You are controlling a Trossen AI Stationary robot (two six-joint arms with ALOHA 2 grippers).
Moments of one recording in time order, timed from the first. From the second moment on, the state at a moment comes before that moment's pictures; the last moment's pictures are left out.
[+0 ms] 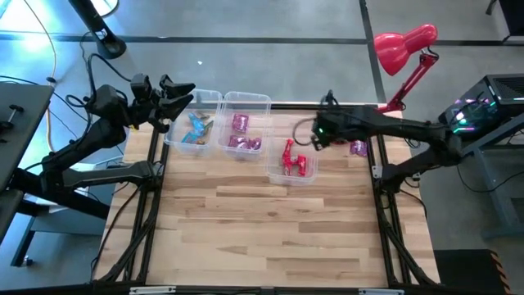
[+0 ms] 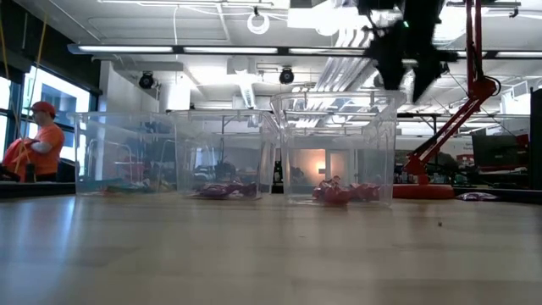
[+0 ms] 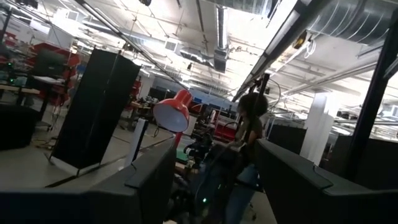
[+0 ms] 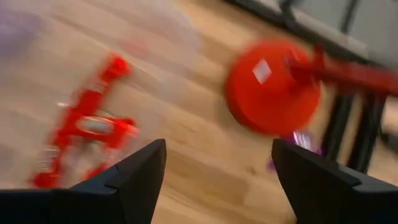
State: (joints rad) left arm 0.51 0.75 0.97 0.13 0.26 -0.41; right arm -0.26 1.39 1.31 -1.27 0.43 0.81
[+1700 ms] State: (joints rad) left arm 0.51 0.79 0.97 0.09 0.08 -0.35; right arm -0.71 1.30 0.57 -0.74 0.46 1.02
